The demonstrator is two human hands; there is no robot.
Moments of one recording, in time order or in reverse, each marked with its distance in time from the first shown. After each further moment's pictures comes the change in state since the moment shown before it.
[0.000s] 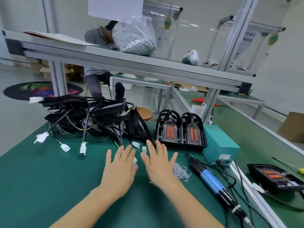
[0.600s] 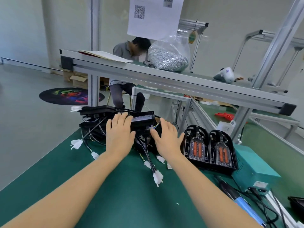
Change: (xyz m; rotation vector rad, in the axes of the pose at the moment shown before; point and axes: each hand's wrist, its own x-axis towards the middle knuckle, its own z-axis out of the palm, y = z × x) left_hand 0.076 -0.098 -0.070 -0.082 0.497 -0.167; right_hand 0.078 -0.088 -0.051 0.178 0.273 -0.141
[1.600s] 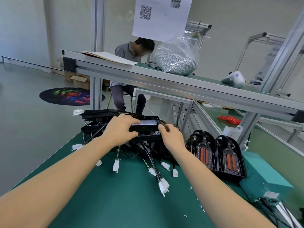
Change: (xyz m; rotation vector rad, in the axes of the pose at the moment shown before) left_hand 0.057 -0.037 -0.007 -0.123 -0.258 0.165; right_hand 0.043 -0.003 0.006 0.314 -0.041 0.172
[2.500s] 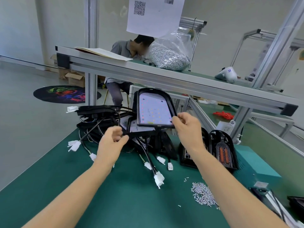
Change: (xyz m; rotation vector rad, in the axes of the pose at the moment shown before) left_hand -0.071 0.031 0.026 -0.948 0.258 -0.519; right_hand -0.039 0.001 -0.060 0.265 0.251 -0.241
